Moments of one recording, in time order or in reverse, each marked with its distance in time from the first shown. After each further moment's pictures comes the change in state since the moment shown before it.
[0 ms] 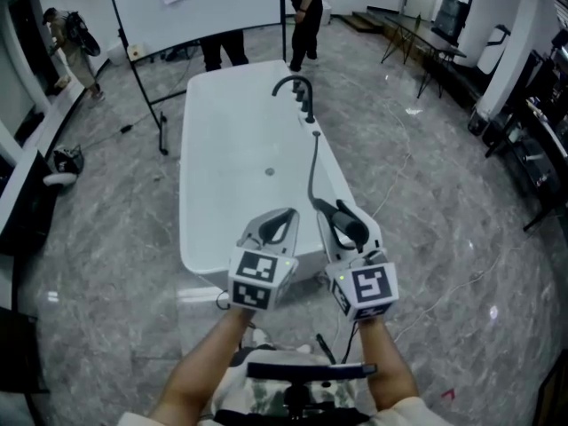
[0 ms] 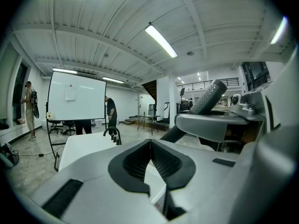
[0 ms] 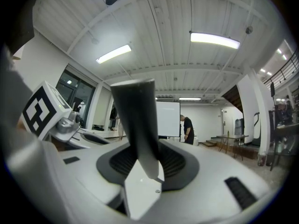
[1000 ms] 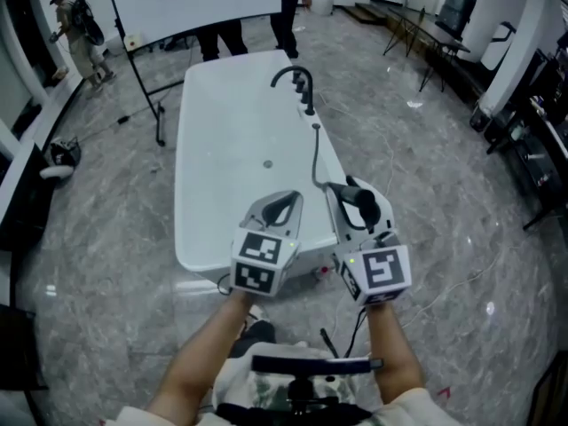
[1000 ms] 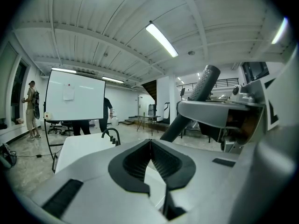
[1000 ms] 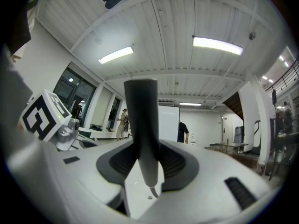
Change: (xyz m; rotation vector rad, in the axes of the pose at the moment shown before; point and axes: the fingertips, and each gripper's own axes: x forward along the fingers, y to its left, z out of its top) left arm 0.044 0.011 0.011 -0.001 -0.001 -0.004; right arm 0.028 -0.038 0.022 -0.056 -0.048 -0.005
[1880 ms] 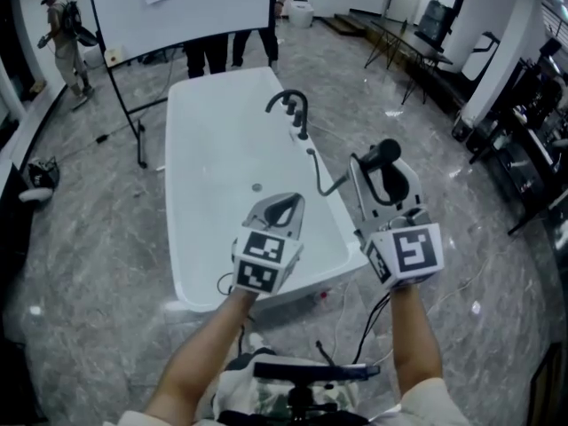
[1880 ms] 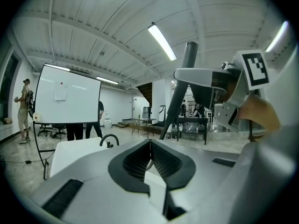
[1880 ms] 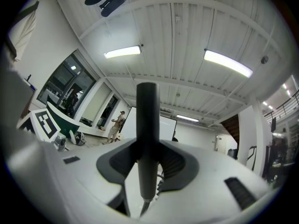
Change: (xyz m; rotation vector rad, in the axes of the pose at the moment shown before) left arm 0.063 0.107 0.034 0.011 -0.035 -0.103; right arm 0.130 -0.033 0.084 -0.189 -0.085 -0.081
